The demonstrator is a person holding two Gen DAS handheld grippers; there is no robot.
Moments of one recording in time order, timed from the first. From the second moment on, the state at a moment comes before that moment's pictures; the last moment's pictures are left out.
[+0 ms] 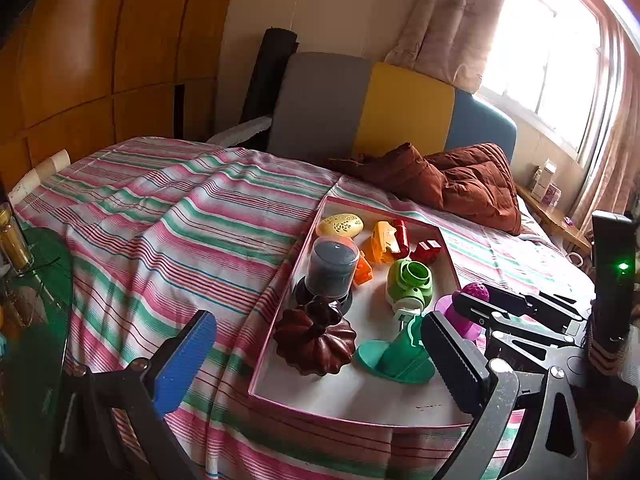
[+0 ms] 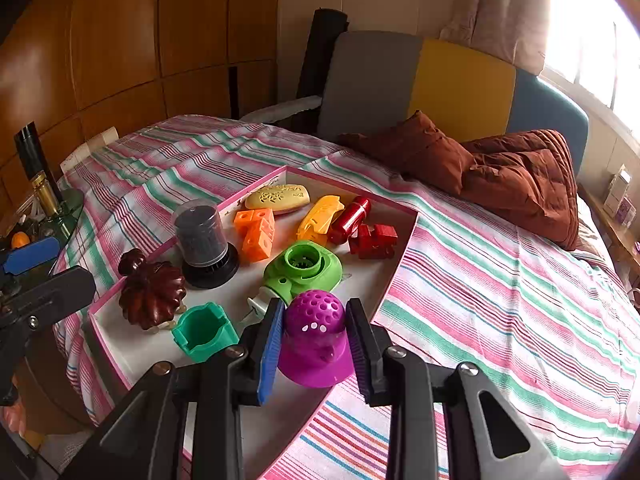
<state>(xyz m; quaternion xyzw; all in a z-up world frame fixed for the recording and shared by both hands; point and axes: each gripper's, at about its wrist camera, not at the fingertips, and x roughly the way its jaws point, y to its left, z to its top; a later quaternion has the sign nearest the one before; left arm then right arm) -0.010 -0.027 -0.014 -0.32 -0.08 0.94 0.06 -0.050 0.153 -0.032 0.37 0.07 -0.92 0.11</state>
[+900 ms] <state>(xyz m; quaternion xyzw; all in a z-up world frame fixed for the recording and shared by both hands) -0.009 -0.029 -0.003 -0.31 -0.08 0.95 0.02 -0.062 0.158 -0.040 0.41 0.03 -0.90 0.13</state>
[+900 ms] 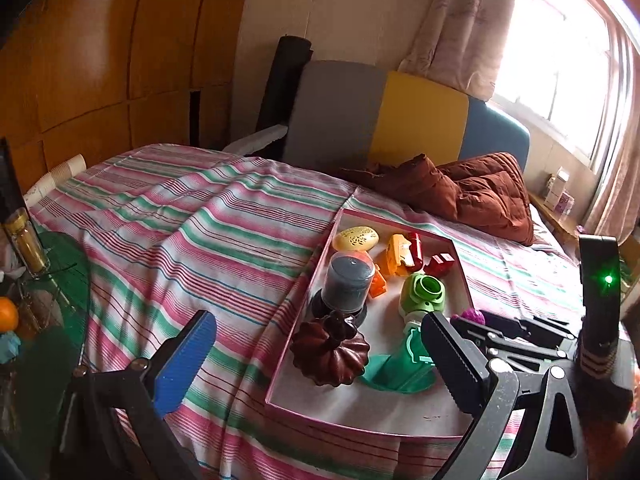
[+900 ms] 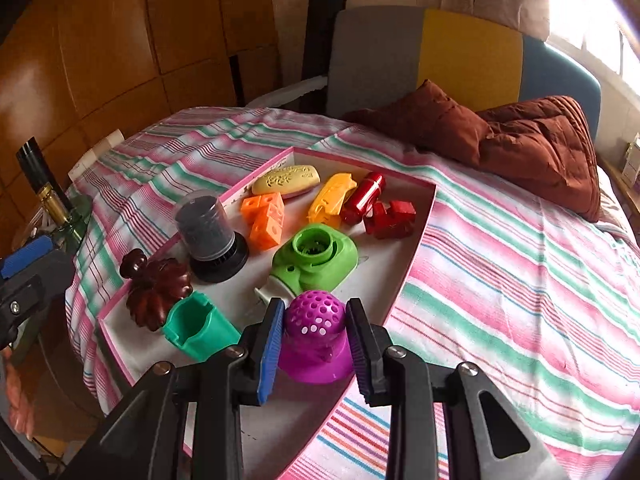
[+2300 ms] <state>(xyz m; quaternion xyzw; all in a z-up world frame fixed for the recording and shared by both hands) 0.001 -0.026 0.027 -0.33 -0.06 0.94 -0.01 -0.010 0.147 0.001 0.38 -0.03 -0.92 0.00</state>
